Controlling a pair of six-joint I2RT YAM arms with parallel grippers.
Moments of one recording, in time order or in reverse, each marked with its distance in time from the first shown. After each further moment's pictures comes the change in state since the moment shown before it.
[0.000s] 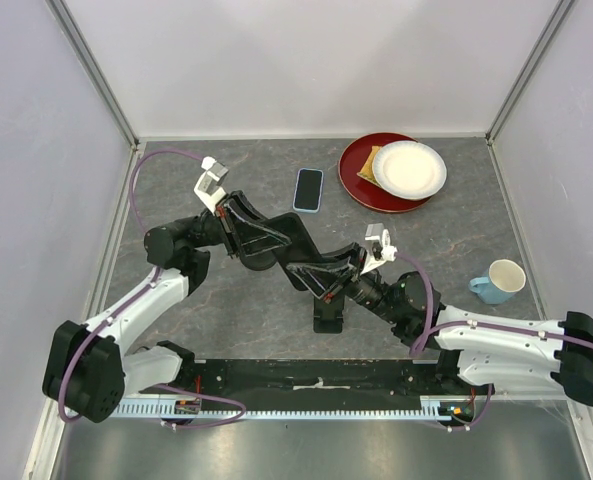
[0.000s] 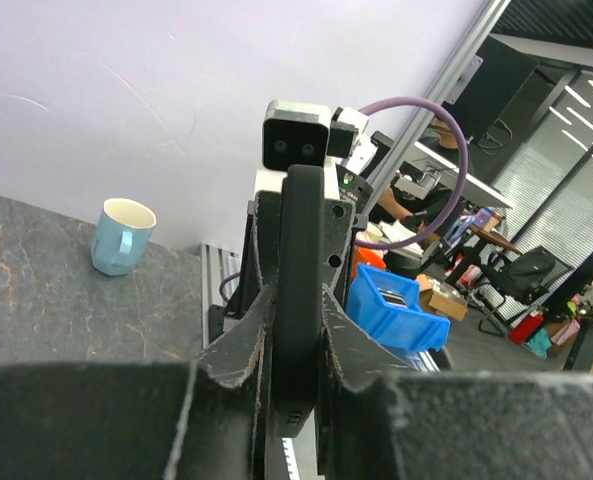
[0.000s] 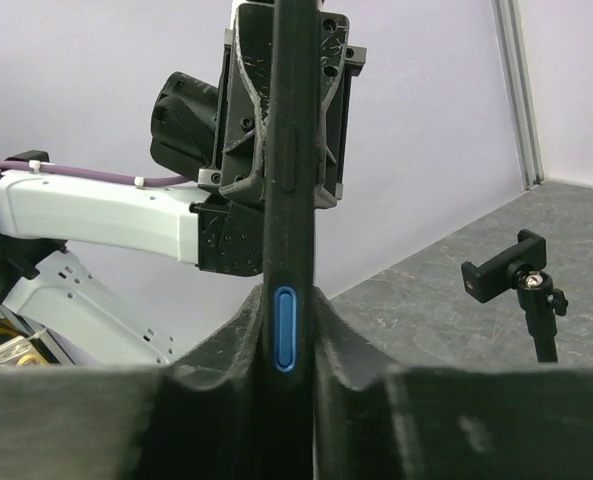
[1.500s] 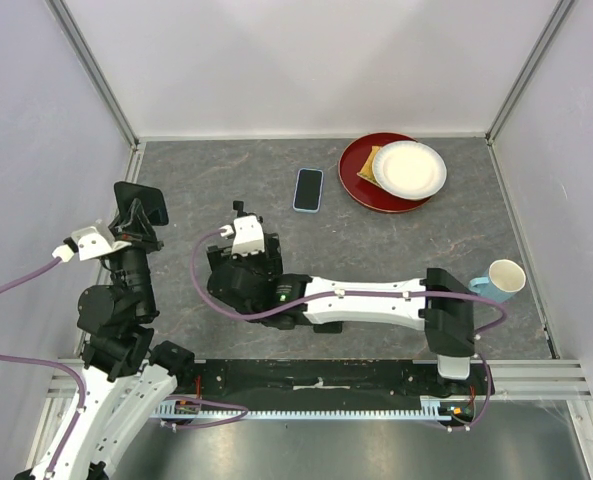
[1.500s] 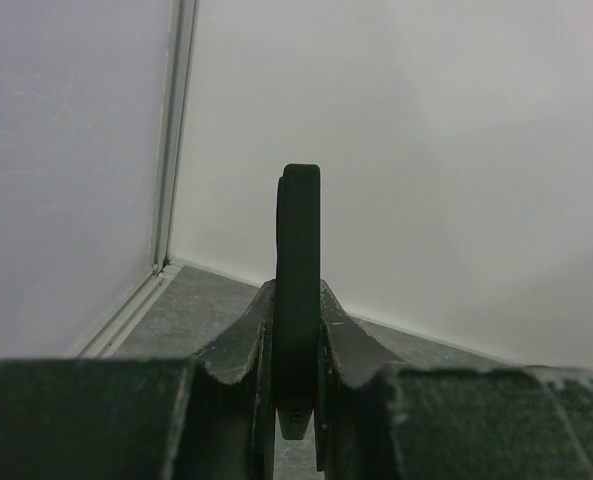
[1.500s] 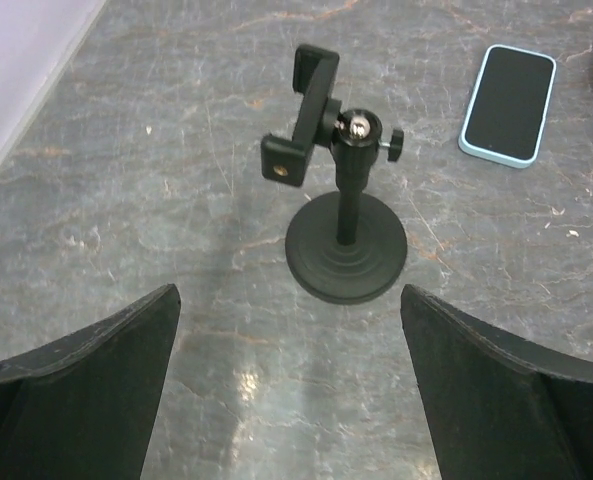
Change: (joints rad) left arm 0.002 -0.790 -0.002 -1.172 -1.672 1.267; right arm 0.233 0.795 1.031 -1.226 0.940 0.187
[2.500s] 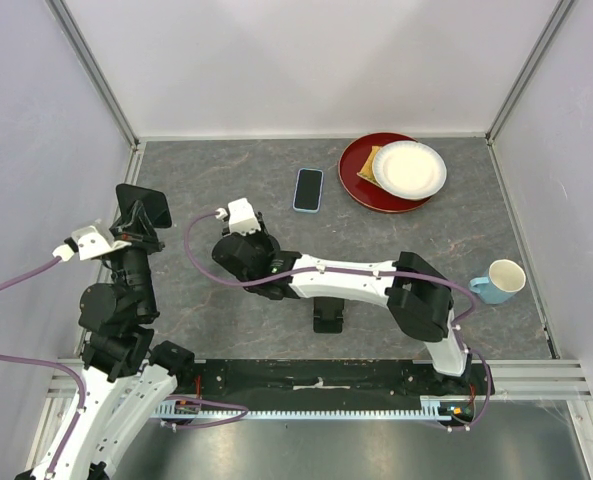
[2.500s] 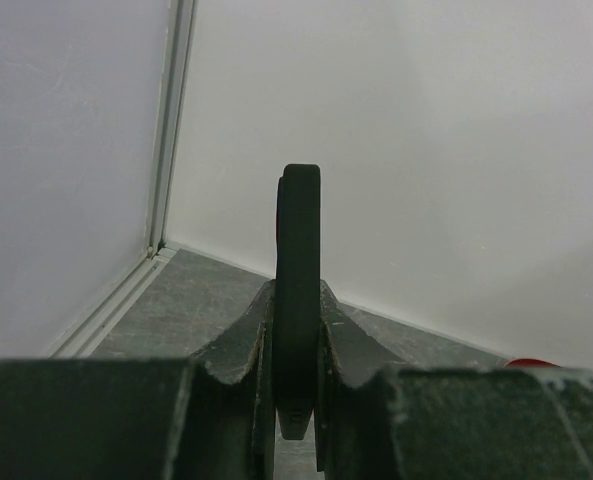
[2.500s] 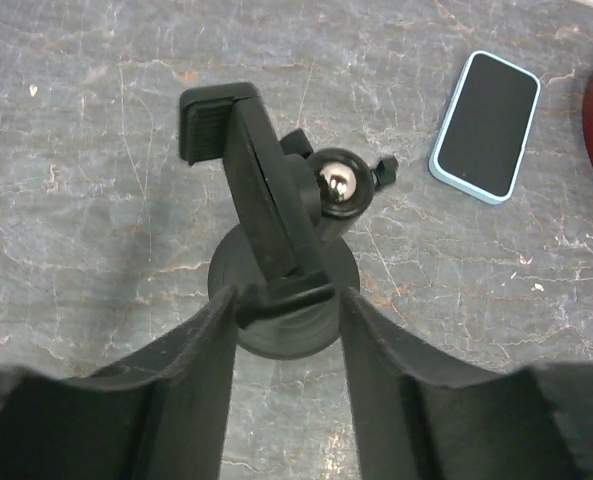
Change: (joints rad) left arm 0.005 -0.003 0.000 -0.039 -0.026 -0.051; right arm -0.164 0.192 0.105 0.055 -0.099 -0.187
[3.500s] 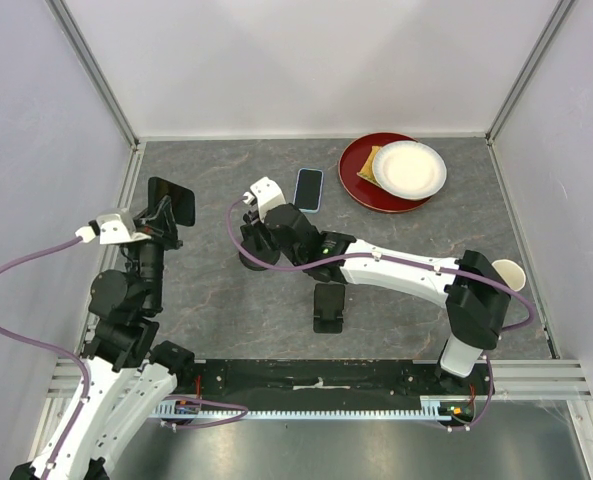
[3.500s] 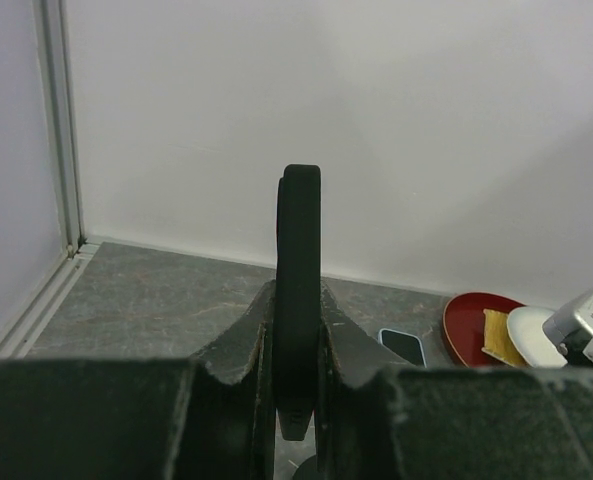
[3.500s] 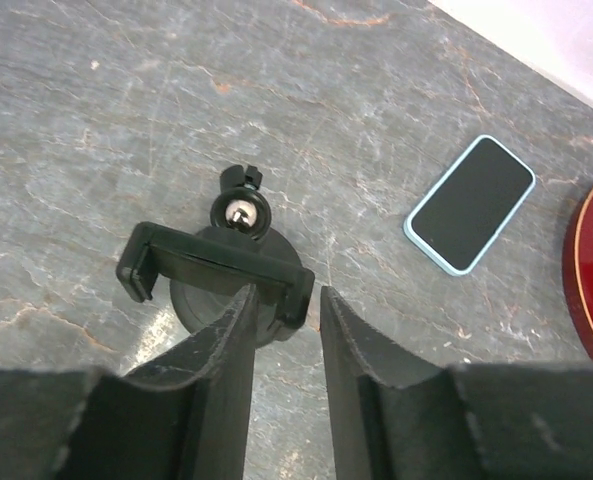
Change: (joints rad) left arm 0.000 0.059 0.000 -0.016 0.199 -0.041; right arm -0.150 -0.304 -0.283 0.151 -0.412 -0.336
